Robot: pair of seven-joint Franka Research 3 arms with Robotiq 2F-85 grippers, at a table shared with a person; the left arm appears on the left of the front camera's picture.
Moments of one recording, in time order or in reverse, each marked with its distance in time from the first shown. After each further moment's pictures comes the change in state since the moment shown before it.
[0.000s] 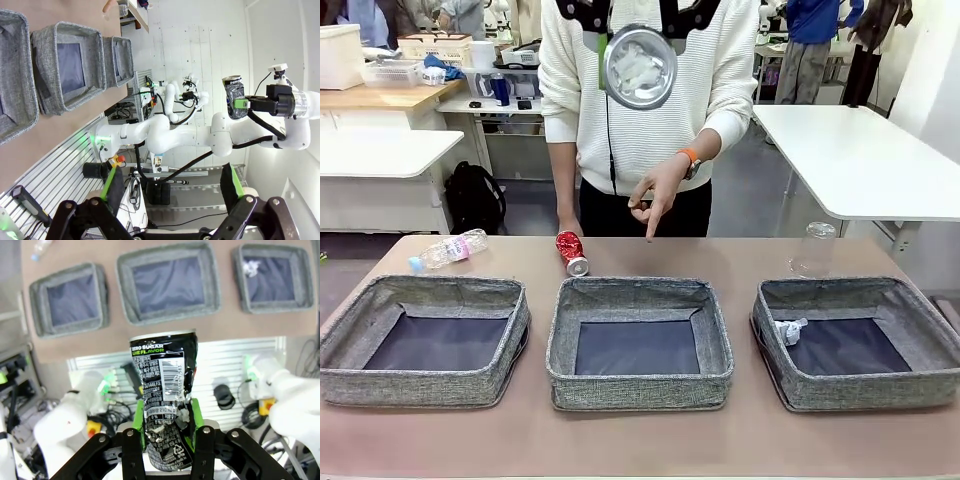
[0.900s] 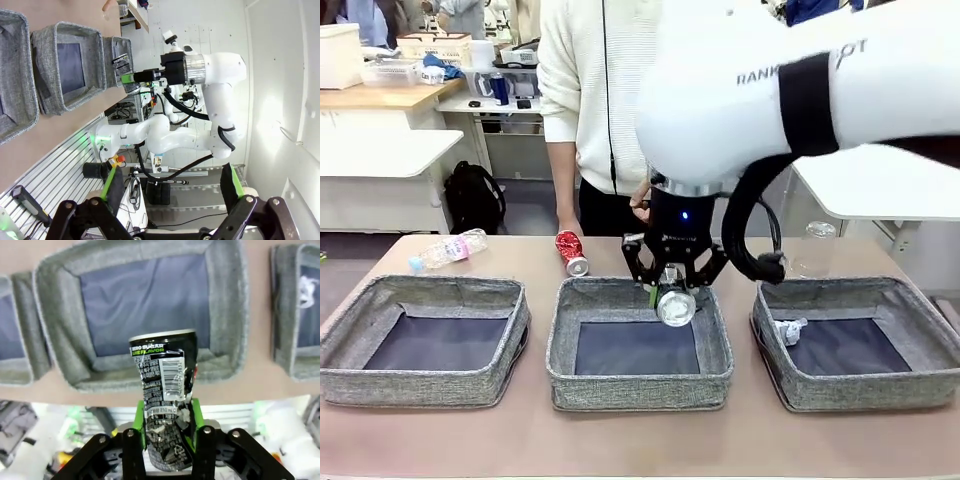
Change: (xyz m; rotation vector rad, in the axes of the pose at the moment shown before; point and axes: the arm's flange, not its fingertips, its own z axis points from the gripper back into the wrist) left arm 0.000 0.000 0.000 0.000 0.000 0.000; right arm 0.083 -0.055 -0.304 0.024 0.109 0.048
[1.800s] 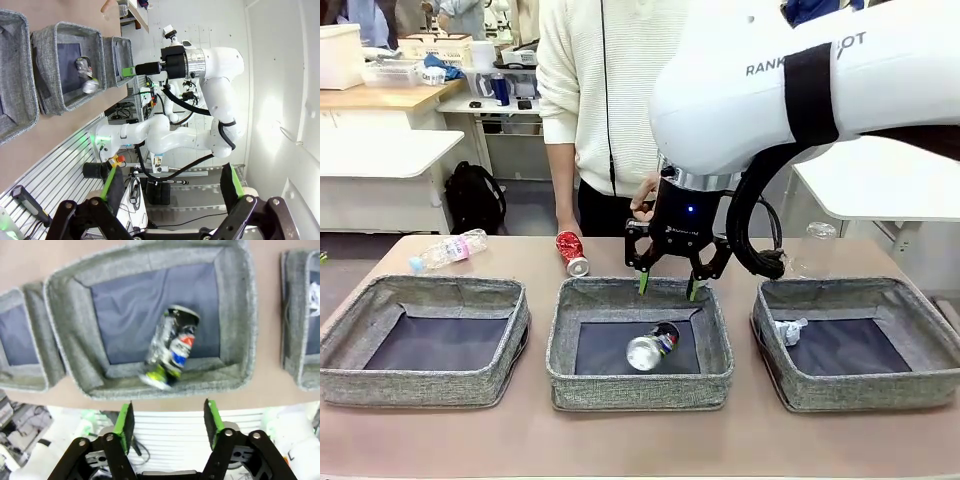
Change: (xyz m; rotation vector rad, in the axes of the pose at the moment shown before) left arm 0.000 0.000 0.000 0.000 0.000 0.000; right arm 0.015 -0.006 0.006 0.068 -0.005 -0.031
